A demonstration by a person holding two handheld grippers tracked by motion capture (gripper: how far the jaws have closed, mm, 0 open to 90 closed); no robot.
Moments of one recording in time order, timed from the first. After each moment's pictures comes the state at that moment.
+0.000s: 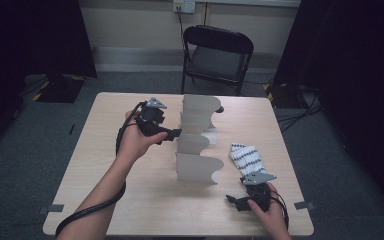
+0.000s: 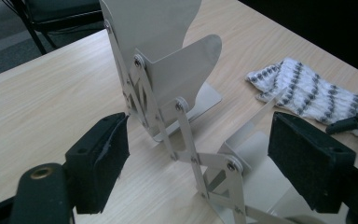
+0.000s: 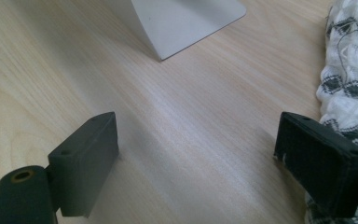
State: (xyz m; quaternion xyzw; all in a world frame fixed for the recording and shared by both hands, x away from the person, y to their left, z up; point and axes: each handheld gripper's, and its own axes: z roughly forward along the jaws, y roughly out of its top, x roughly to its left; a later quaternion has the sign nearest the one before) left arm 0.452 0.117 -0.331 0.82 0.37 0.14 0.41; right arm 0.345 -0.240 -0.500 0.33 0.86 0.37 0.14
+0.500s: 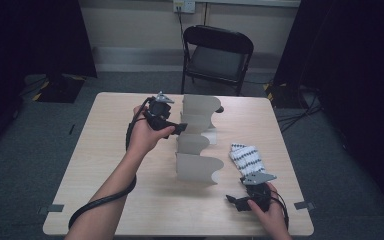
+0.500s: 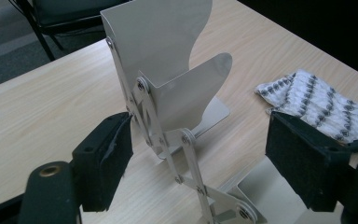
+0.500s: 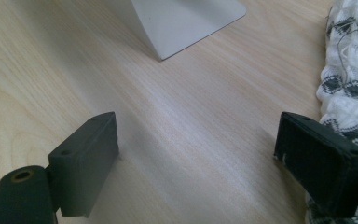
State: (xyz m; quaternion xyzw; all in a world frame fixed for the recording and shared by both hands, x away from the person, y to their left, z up) left arm 0.471 0.100 -0.333 0.82 0.38 0.15 0.40; right arm 0.345 -0.240 -0.500 0.33 0.86 0.37 0.14
